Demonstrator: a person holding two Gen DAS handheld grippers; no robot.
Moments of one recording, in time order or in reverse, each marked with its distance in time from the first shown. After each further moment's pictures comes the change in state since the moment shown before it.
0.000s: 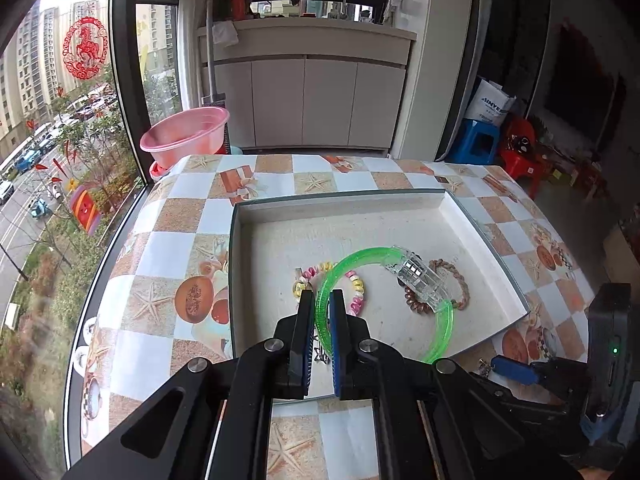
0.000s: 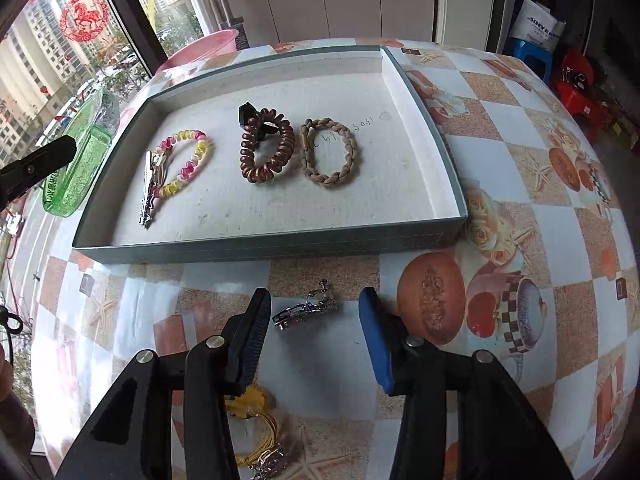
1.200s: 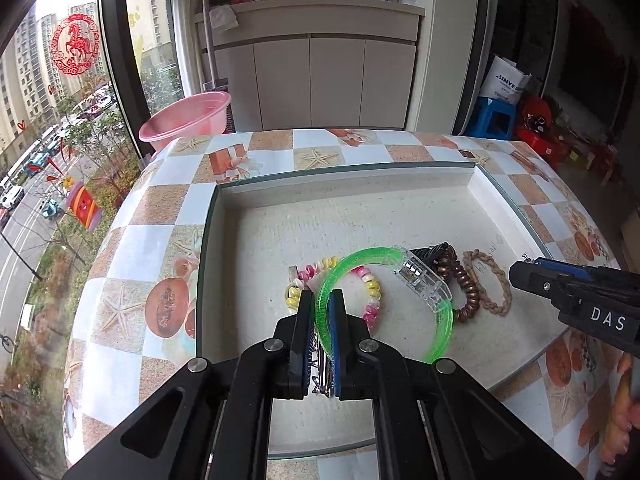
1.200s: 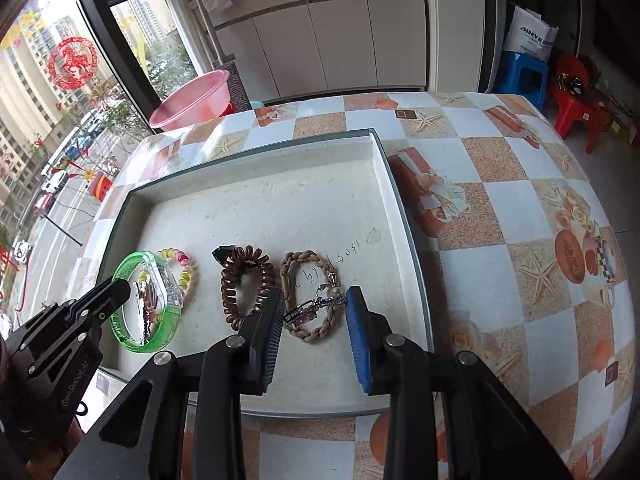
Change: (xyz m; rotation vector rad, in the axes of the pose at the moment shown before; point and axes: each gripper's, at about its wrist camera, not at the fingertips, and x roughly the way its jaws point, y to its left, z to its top) left arm 0.061 -0.011 0.000 0.033 0.058 0.066; right arm 0.003 -0.020 0.085 0.064 -0.099 0.039
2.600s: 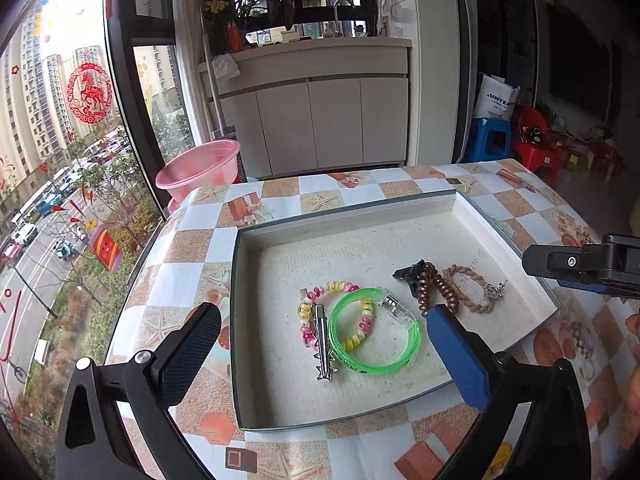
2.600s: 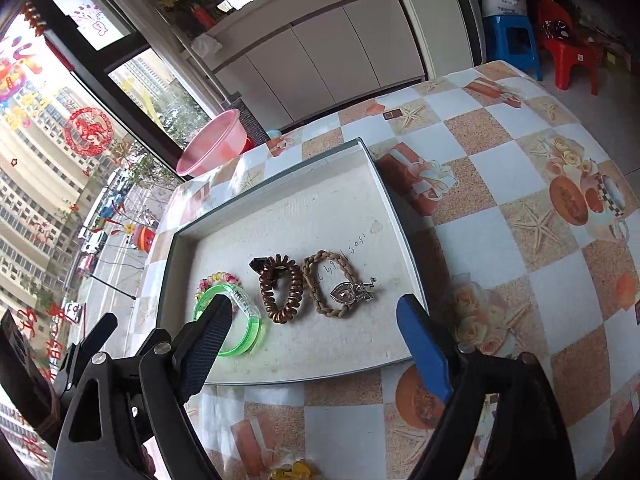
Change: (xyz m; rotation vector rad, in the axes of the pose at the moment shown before) left arm -0.056 -0.010 -0.009 0.072 -0.151 0.053; right arm -0.043 -0.033 -0.017 0.215 -0.074 0.191
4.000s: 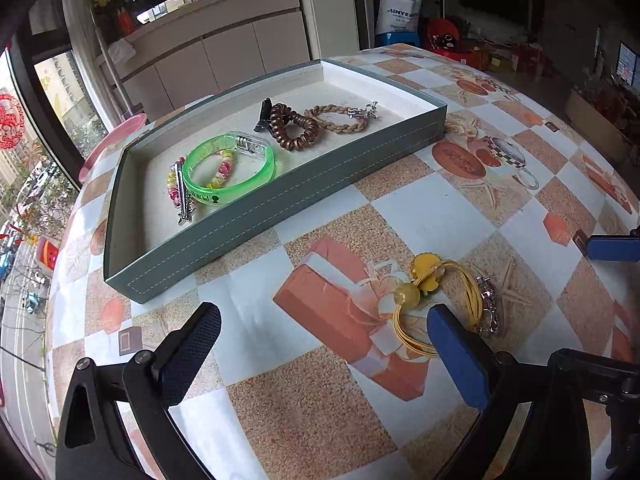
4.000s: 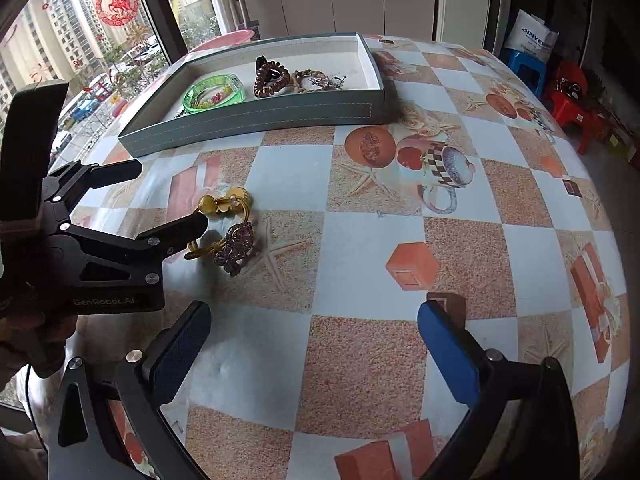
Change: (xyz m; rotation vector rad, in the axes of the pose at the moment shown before) left arm -0.010 -0.067 -0.103 0.281 0.204 -0.204; right arm -0.053 -0.014 -0.170 -0.332 0.133 -0.217
